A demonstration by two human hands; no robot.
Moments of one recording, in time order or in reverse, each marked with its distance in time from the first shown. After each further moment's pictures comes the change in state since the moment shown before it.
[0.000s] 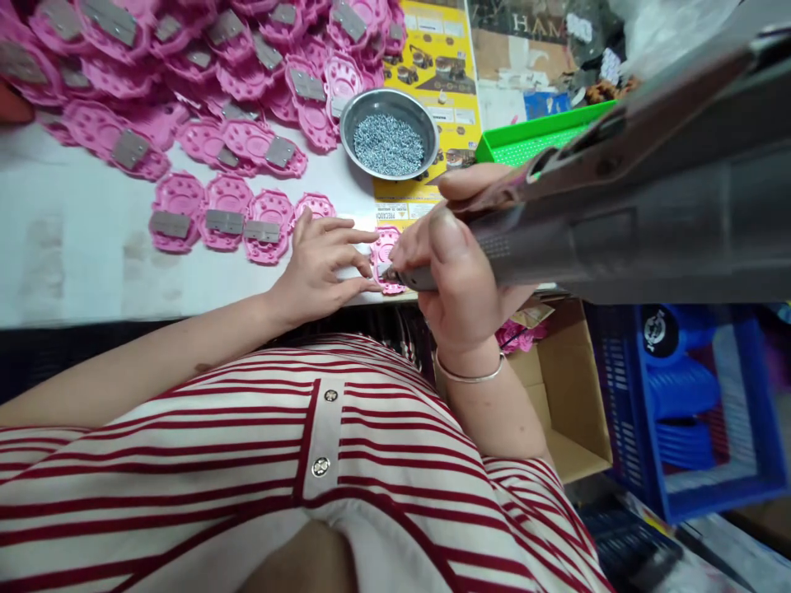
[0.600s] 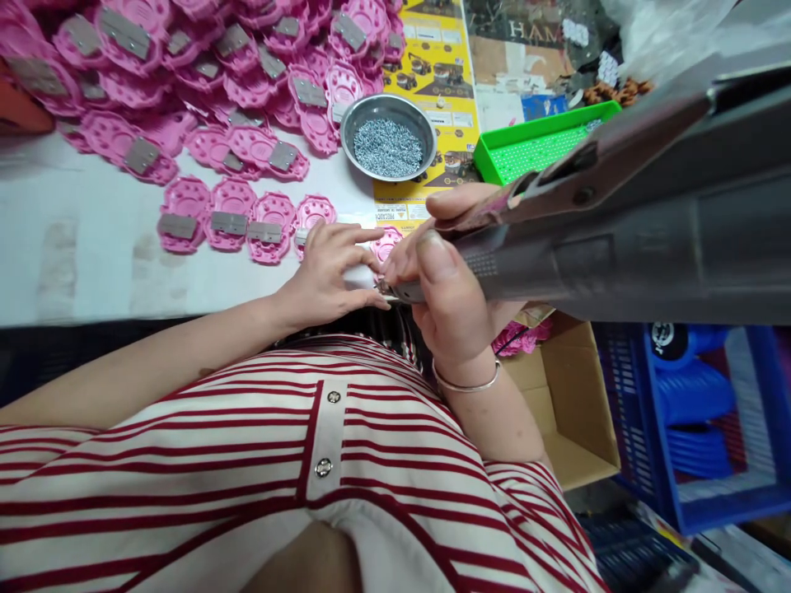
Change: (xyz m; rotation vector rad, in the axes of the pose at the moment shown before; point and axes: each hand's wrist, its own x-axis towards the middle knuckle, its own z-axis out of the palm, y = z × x) left_hand 0.002 0.005 0.003 0.000 -0.066 0.021; right_hand -0.010 -0.011 -0.002 0.026 -0.087 -0.135
